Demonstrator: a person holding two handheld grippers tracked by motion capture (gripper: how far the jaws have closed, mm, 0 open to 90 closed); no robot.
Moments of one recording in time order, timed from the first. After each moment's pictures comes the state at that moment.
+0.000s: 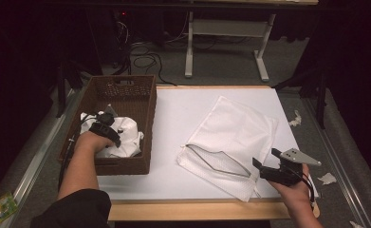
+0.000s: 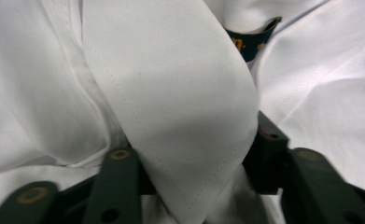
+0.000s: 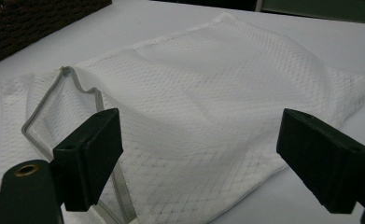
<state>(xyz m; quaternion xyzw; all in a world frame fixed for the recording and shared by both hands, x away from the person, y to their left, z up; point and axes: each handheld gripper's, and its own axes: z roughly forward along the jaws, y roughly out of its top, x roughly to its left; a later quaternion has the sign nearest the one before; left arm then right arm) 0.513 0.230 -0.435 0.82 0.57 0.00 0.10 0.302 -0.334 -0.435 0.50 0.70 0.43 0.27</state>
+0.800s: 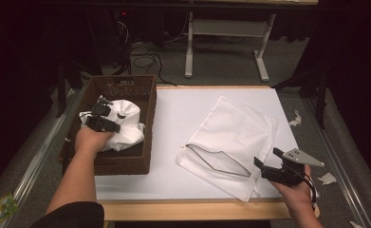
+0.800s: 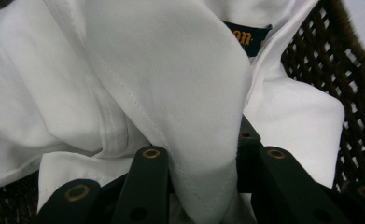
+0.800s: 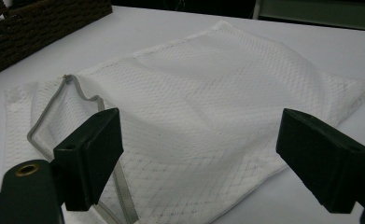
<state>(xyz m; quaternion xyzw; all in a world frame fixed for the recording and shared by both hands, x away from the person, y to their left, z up) 0.487 0.220 -0.378 0.78 0.57 0.11 0.23 0.298 -0.336 -0.431 0.50 0.70 0.44 0.27</state>
